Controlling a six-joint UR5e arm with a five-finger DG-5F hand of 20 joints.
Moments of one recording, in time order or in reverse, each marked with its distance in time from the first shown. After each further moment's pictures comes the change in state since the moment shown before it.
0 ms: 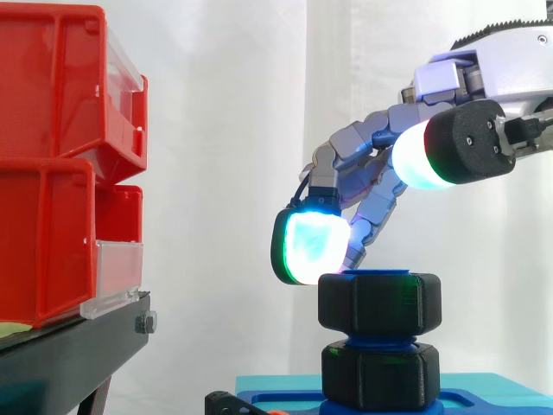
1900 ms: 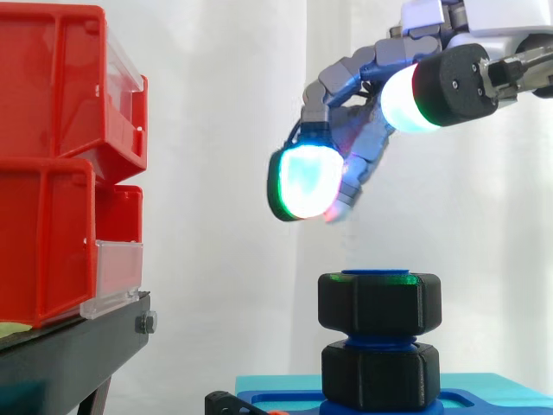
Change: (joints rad) arm -0.010 0.001 0.097 -0.070 -0.015 -0.006
